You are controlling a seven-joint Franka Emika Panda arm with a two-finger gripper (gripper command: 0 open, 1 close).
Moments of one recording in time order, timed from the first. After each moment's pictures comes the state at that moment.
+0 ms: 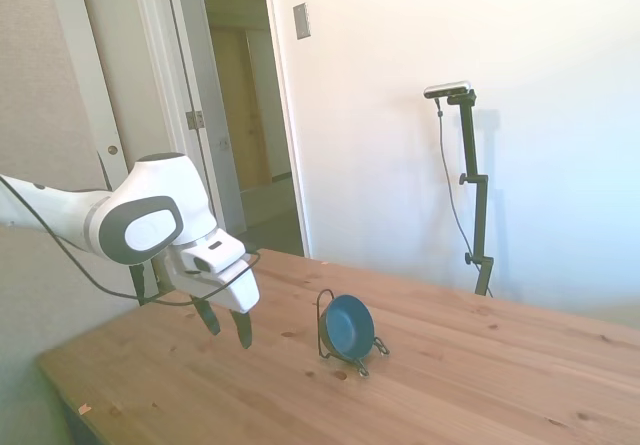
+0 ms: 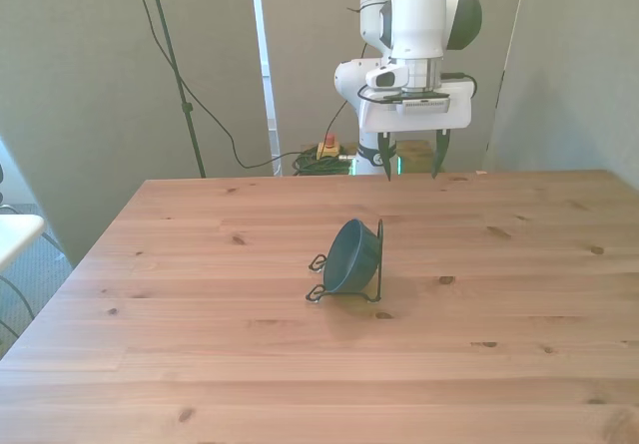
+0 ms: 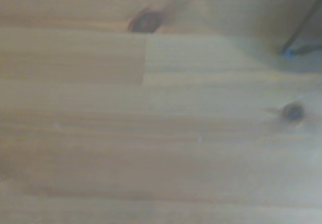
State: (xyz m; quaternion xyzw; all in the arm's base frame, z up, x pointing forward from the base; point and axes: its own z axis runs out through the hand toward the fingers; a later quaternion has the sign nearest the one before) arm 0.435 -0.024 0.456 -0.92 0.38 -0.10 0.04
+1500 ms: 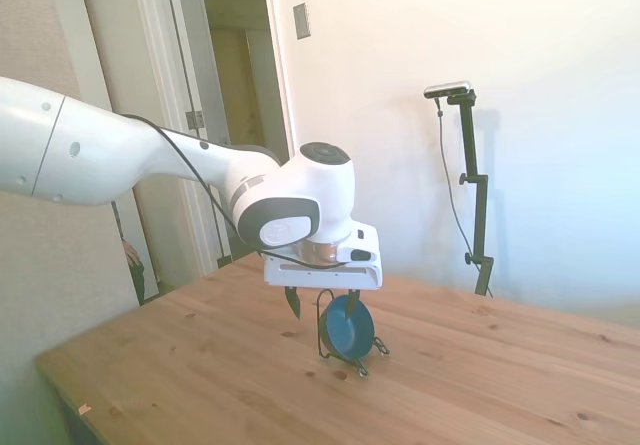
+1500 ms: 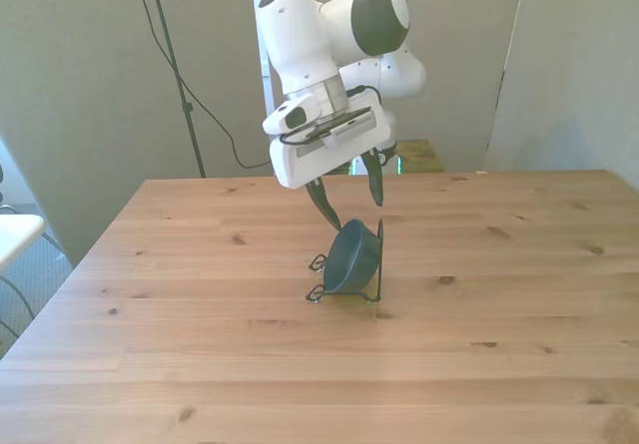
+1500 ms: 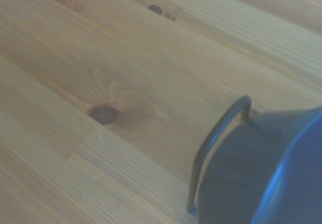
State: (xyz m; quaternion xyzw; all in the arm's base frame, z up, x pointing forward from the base) arm 0.542 -0.178 0.439 -0.98 0.10 -0.09 0.17
